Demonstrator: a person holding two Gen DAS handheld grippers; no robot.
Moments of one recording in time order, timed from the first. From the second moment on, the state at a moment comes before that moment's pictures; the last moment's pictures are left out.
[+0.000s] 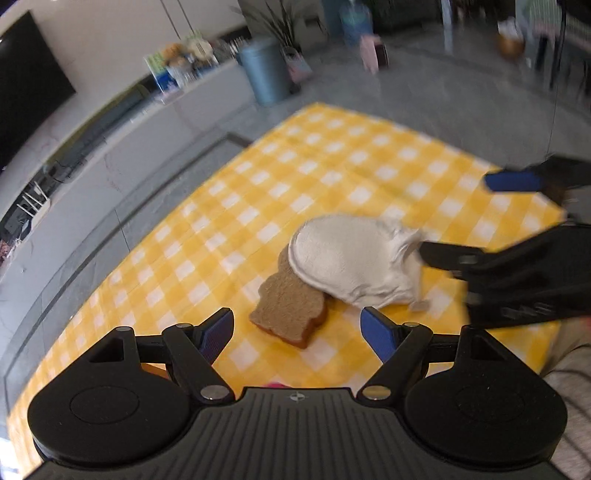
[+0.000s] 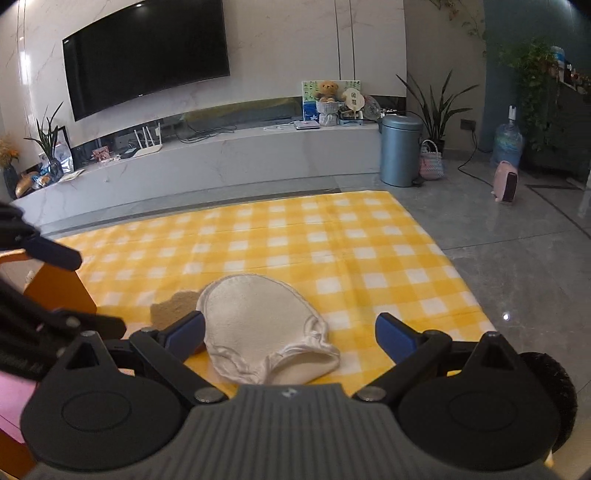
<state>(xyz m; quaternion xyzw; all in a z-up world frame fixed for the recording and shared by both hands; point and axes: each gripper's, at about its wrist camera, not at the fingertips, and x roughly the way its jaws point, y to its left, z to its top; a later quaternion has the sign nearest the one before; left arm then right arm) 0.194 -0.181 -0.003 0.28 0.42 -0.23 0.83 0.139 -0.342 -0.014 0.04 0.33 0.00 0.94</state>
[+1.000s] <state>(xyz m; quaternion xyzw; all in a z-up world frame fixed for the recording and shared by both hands) 0.308 -0.226 -0.107 0.36 0.53 -0.28 0.71 0.154 -0.344 -0.037 -0.03 0.35 -0.08 0.93</state>
